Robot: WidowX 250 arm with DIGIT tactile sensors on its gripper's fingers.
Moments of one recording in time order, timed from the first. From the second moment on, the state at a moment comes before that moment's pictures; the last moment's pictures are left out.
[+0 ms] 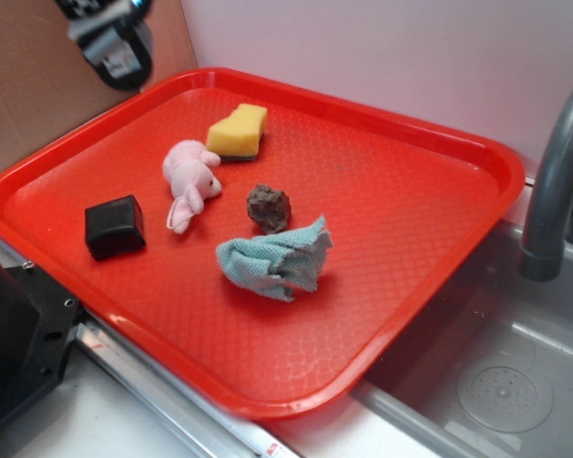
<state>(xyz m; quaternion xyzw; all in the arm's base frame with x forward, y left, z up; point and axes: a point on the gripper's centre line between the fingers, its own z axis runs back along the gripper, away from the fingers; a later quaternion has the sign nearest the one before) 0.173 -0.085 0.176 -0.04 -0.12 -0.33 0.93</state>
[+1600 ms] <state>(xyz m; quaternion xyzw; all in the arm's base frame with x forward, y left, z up) 0.188 -0.116 0.030 -0.05 0.04 -0.54 0.84</state>
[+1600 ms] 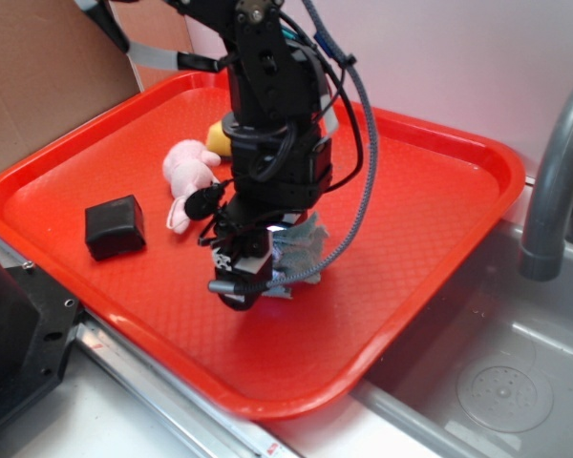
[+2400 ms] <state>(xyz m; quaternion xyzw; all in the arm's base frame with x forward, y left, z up) 0.224 -0.072 0.144 -0.03 0.02 -0.20 0.98</state>
